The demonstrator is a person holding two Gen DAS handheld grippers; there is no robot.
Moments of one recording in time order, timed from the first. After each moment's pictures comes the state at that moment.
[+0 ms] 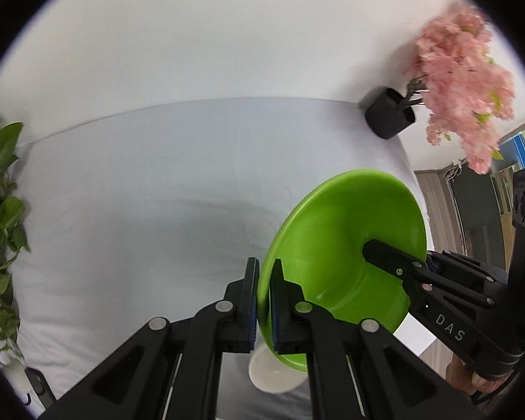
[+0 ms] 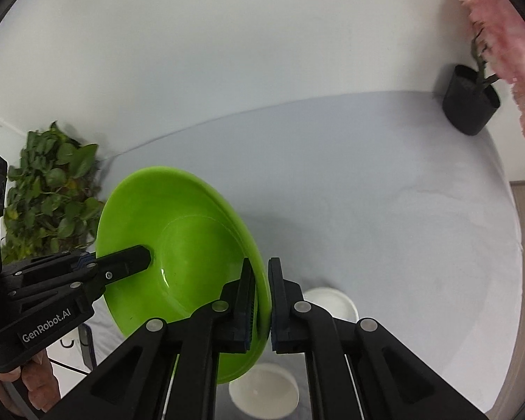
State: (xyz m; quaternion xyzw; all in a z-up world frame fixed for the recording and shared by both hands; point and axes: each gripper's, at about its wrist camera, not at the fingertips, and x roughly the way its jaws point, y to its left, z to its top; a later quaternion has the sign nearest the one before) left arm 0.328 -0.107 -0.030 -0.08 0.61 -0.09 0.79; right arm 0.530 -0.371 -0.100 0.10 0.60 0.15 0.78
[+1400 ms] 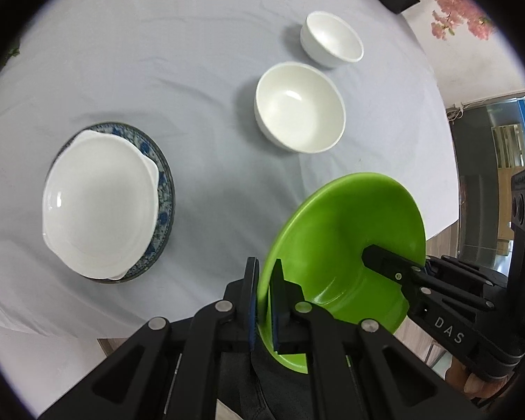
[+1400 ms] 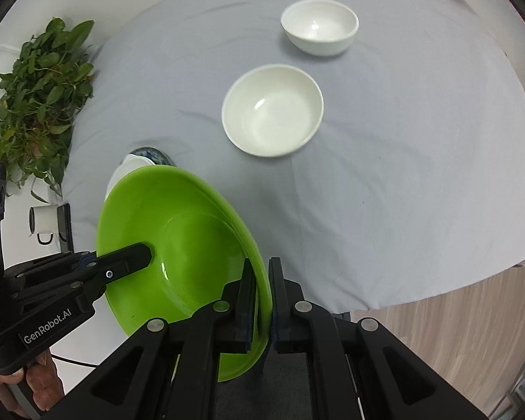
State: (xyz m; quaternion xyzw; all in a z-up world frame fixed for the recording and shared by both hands) left arm 0.058 -0.113 -0.176 -0.12 0.72 -0.10 0.67; right arm 0.030 -0.315 -0.258 0.10 0.70 0.12 0.69
